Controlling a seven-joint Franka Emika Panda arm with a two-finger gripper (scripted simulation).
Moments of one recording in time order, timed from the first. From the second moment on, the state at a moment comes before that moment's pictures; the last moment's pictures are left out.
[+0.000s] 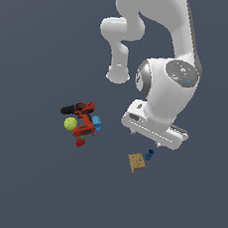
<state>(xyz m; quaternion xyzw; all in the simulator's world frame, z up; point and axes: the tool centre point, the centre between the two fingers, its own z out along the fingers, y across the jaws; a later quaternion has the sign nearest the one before) 0.064 0.125 0.179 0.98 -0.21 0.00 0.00</state>
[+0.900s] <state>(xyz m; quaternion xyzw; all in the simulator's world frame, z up) 0.066 0.178 0.098 0.94 -0.33 0.00 0.00</state>
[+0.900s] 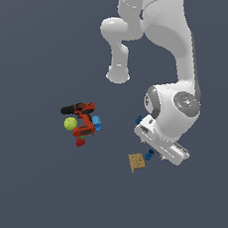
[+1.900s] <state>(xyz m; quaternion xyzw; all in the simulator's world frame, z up) 0.064 0.181 0.046 0.94 -0.34 0.00 0.00</state>
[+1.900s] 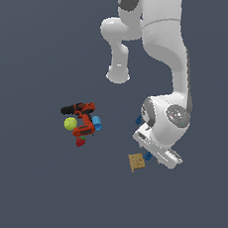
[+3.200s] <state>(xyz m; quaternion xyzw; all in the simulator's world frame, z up) 0.055 0.178 0.072 0.94 -0.34 0.00 0.00</state>
